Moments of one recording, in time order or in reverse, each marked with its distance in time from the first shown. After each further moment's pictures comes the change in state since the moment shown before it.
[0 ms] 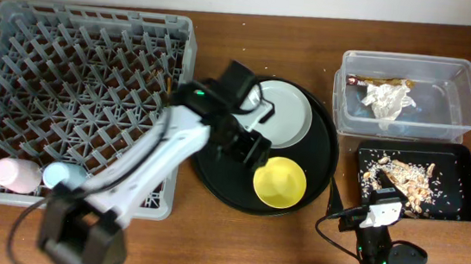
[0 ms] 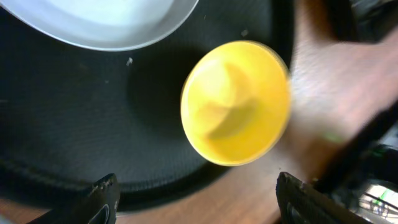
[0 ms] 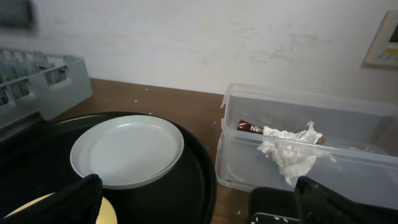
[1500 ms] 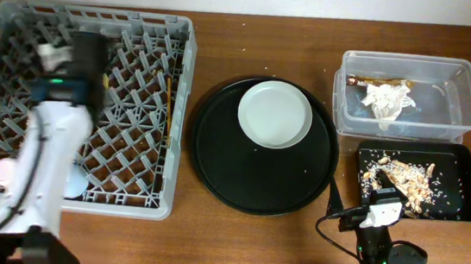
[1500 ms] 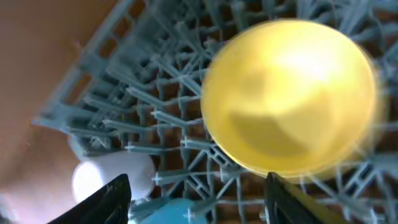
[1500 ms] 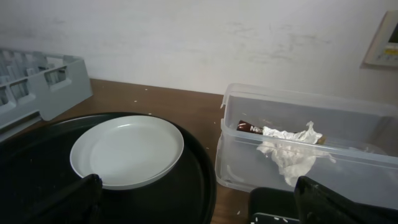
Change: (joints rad) left arm 0.587 -0.204 -0.148 0.117 -0.983 -0.344; right arm 0.000 -0.001 0.000 0.000 0.000 0.000
